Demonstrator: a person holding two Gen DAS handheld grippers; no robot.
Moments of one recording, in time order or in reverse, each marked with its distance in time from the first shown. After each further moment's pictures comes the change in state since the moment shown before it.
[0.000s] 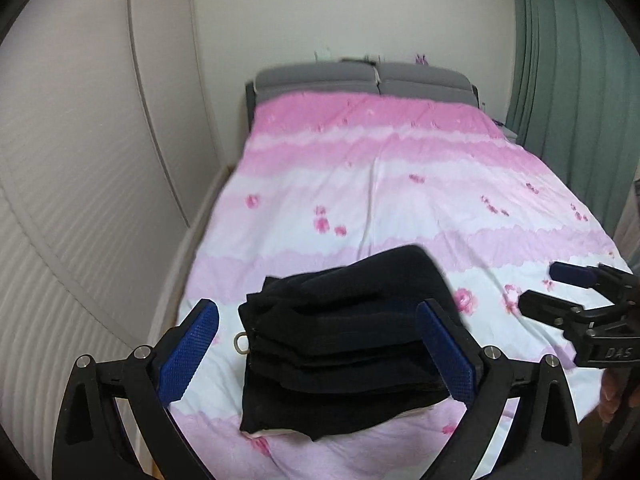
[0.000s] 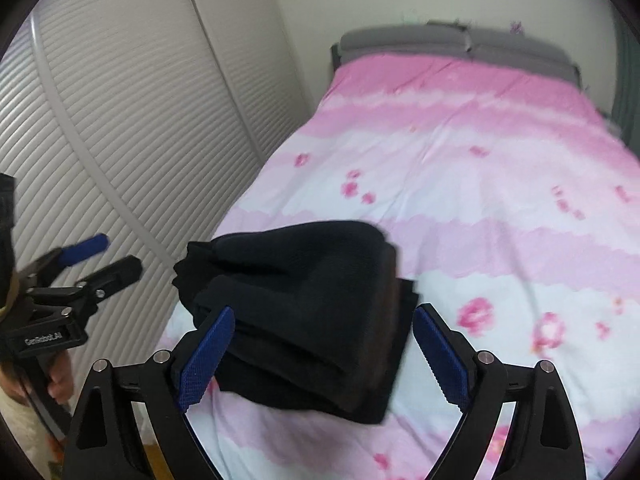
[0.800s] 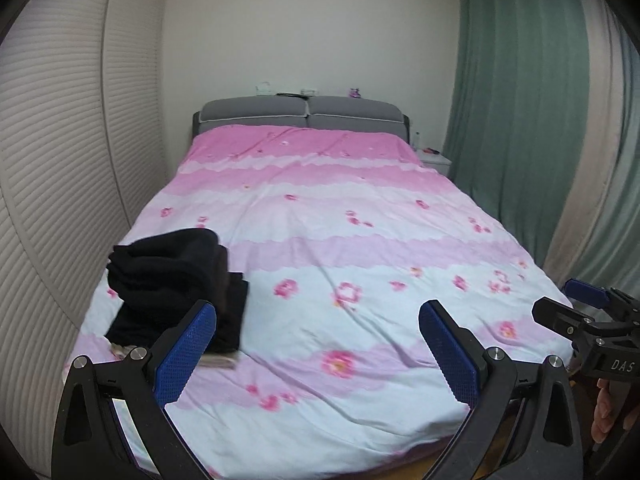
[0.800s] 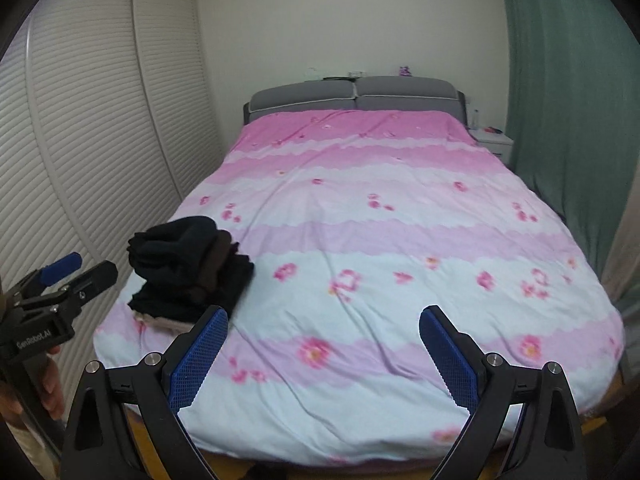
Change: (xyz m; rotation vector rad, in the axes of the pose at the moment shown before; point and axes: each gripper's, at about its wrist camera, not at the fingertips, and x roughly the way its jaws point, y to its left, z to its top) left arm -0.191 -0.297 -0.074 -0.030 -0.109 -0.155; right arm -0.334 -0.182 -0.155 0.077 -0.166 -0.254
